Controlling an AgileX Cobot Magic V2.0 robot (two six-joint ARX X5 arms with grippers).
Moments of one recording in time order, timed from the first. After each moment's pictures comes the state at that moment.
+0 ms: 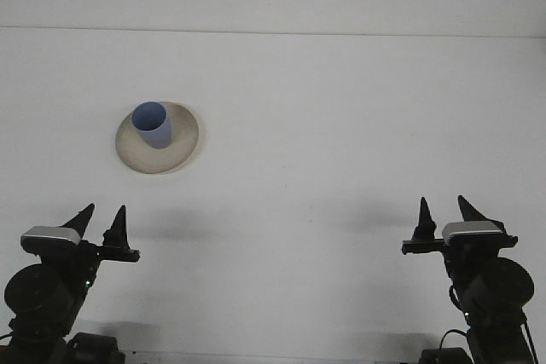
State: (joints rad) left arm -0.10 0.31 0.60 -0.37 -0.03 -0.07; right arm 0.06 0.44 0.55 -0.28 -0.02 0.02
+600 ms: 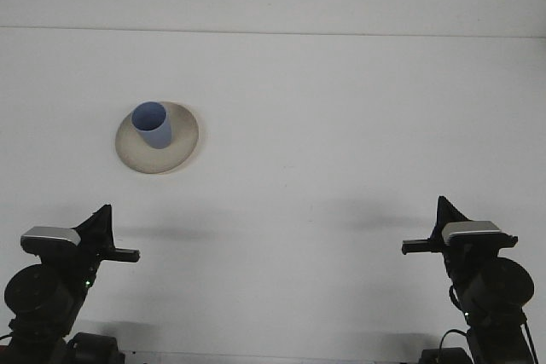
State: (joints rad) left arm -0.10 0.31 0.60 -0.37 -0.03 -0.07; right arm 0.06 0.44 0.55 -0.28 -0.02 0.02
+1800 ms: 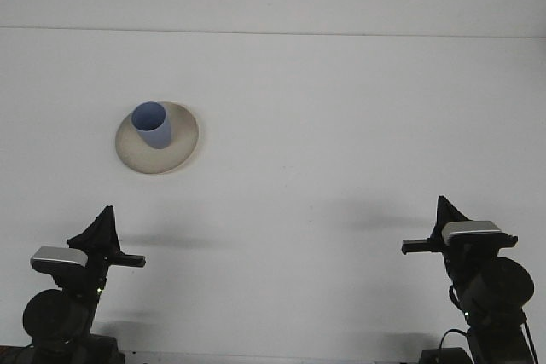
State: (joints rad) left arm -0.10 0.05 0.27 -0.06 -0.05 -0.04; right arm 0.06 0.44 0.55 -0.28 -0.02 0.02
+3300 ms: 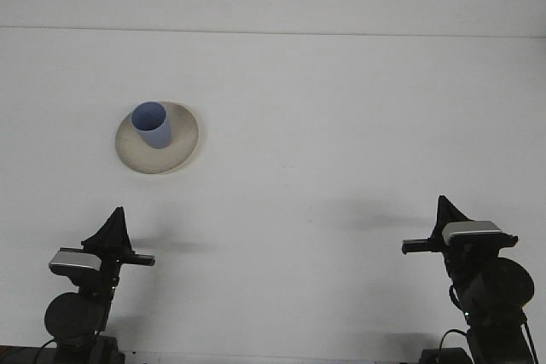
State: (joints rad) left arm -0.10 0.00 0.03 0.22 -0.05 -0.04; right arm 0.06 0.44 0.55 -0.27 -0.02 0.02
